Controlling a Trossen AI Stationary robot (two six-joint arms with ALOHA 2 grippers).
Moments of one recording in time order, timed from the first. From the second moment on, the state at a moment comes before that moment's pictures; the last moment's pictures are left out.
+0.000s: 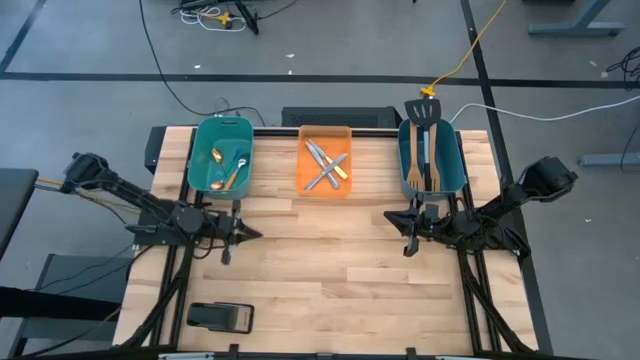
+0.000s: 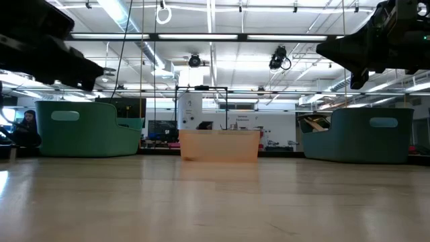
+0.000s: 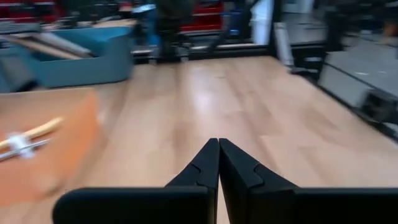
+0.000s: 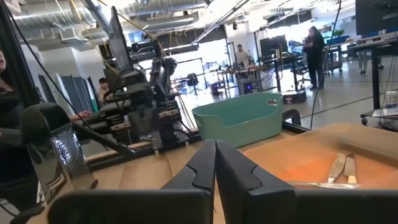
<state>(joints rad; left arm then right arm) -0.43 0.64 0.01 0.48 -0.34 -0.04 0.45 1.29 0.01 1.49 0.69 0.07</state>
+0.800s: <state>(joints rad) -0.18 0.37 0.01 0.48 -0.34 -0.04 0.45 1.29 0.01 1.49 0.69 0.07</state>
